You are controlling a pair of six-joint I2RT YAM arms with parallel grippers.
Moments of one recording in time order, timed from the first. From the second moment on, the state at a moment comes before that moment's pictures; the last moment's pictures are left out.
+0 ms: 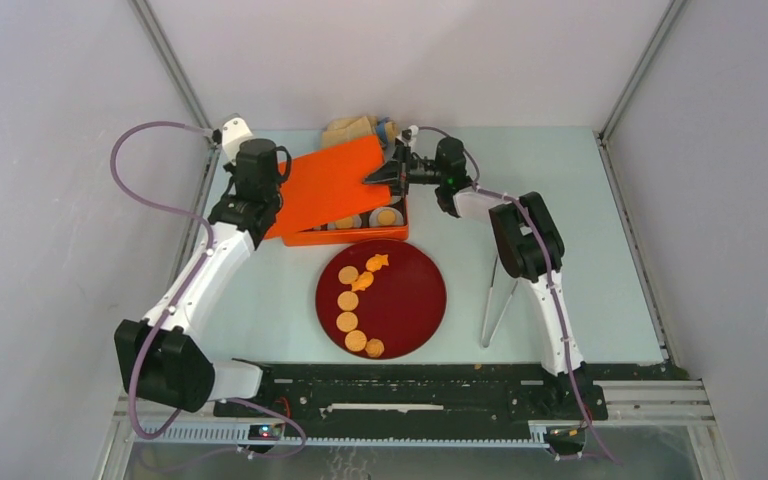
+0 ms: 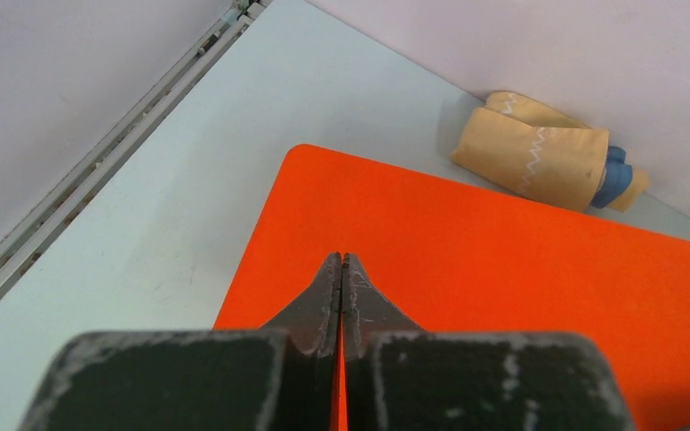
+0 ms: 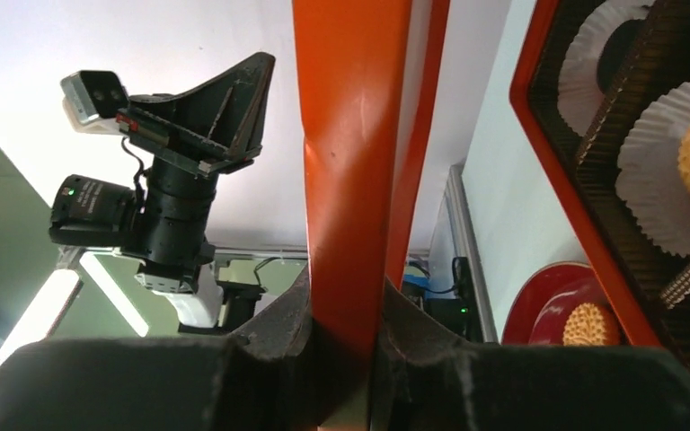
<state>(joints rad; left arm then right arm) -0.23 1.30 1.17 -0.25 -0.62 -0.44 0.42 2.41 1.68 0.91 -1.10 1.71</state>
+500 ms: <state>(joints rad) -0.21 1.32 1.14 -0.20 -0.58 -0.42 0.40 2.43 1.89 0.22 -1.02 1.16</state>
